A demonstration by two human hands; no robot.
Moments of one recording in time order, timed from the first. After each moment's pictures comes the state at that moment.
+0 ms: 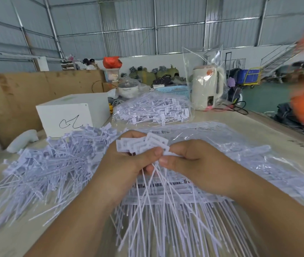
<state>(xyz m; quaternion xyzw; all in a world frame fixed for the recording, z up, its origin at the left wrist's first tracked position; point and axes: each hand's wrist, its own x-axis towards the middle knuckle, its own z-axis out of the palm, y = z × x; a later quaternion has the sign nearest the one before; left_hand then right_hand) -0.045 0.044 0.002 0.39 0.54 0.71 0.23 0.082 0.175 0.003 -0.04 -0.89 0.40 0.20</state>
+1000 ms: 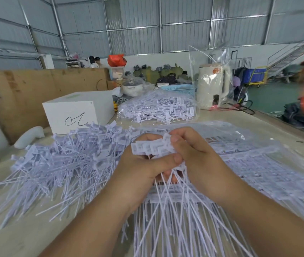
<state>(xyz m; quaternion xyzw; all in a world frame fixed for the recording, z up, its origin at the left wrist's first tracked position) -0.031 0.051 -0.007 0.42 0.51 0.71 0.26 0.063 0.151 -0.007 -0.14 -0.74 0.57 0.34</state>
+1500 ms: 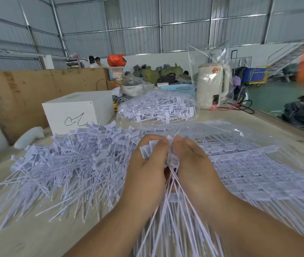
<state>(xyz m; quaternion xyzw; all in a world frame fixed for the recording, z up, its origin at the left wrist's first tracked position) -0.015 0.067 -0.018 0.38 0.55 0.73 0.11 0.049 0.133 -0.020 -0.21 -0.61 0.65 0.40</state>
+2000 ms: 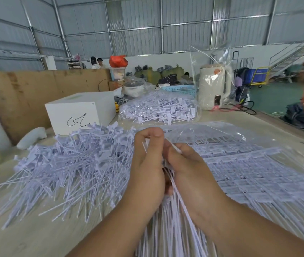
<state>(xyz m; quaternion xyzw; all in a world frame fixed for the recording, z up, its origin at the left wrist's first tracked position) -0.012 0.064 -0.015 0.34 0.54 0.75 0.17 0.051 0.113 -0.013 -0.19 -0.55 0.74 0.33</state>
